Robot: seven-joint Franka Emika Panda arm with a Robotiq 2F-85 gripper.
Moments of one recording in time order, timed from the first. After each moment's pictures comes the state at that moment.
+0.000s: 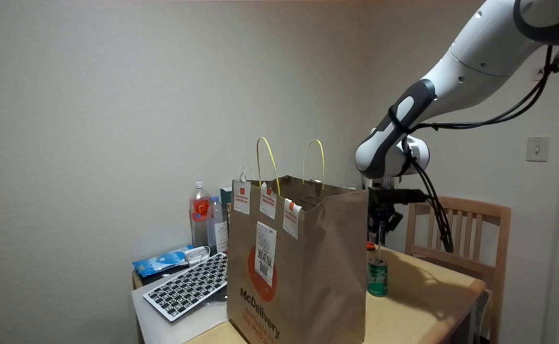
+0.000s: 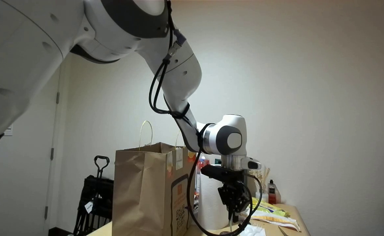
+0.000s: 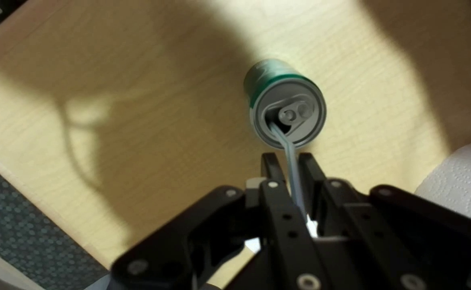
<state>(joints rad) -0.17 0.39 -0.18 -1.96 0.12 2.40 0.17</state>
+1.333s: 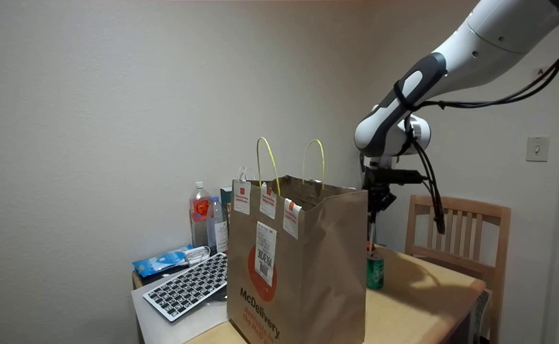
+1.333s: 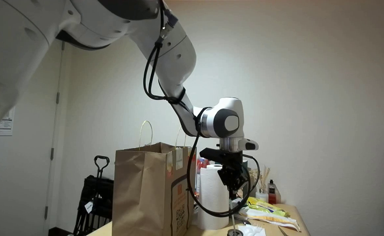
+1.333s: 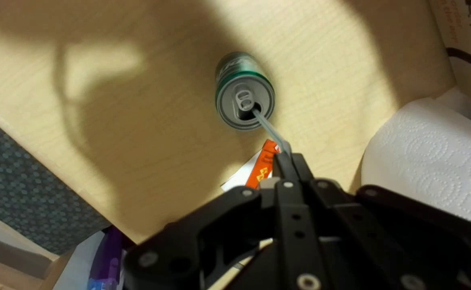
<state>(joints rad) -0.16 0.29 -0.17 -1.96 0.12 2.40 0.18</state>
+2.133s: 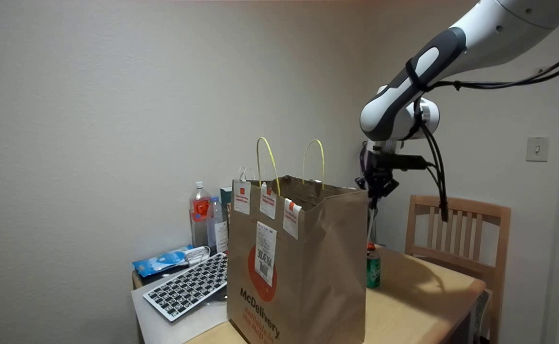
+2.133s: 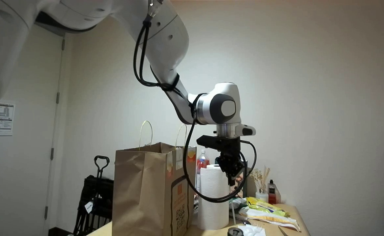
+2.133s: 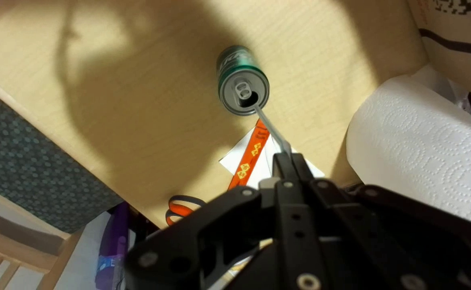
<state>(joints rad) -0.15 0.17 -0.18 -2.01 0.09 2.40 0.23</state>
